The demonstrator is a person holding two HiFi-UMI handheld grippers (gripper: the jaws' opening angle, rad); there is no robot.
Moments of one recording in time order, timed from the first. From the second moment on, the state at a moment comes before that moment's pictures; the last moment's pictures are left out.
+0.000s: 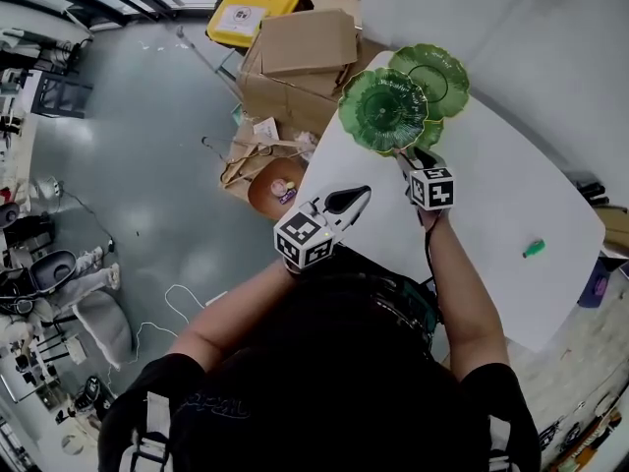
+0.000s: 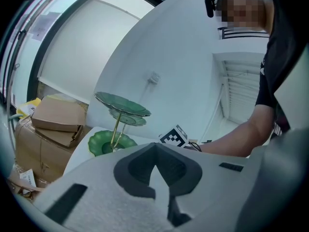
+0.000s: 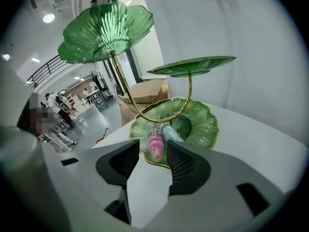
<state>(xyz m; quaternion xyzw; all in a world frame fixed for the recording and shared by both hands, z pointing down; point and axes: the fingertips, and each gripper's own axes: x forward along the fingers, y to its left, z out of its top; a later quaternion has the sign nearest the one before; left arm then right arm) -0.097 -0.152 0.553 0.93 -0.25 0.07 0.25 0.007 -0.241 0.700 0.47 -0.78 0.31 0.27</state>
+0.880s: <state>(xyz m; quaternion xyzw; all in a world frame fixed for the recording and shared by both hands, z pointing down) -0.151 -0.094 0.445 0.96 -0.22 -0.01 0.19 -0.098 -0.087 0.461 0.48 -0.86 0.15 0.09</state>
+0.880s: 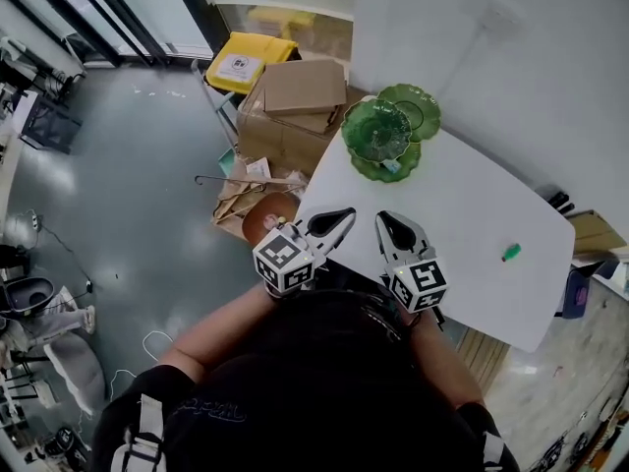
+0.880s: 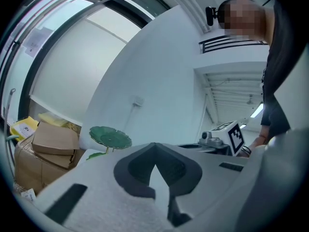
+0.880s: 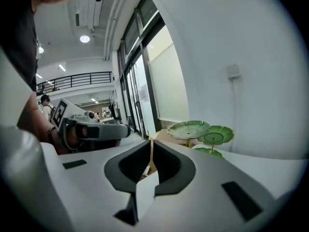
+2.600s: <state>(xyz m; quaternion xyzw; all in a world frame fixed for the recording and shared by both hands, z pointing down) 0.033 0.058 0.443 0.98 0.01 0.04 0.18 0.052 0.078 0.447 0.65 -0.74 0.16 0.05</state>
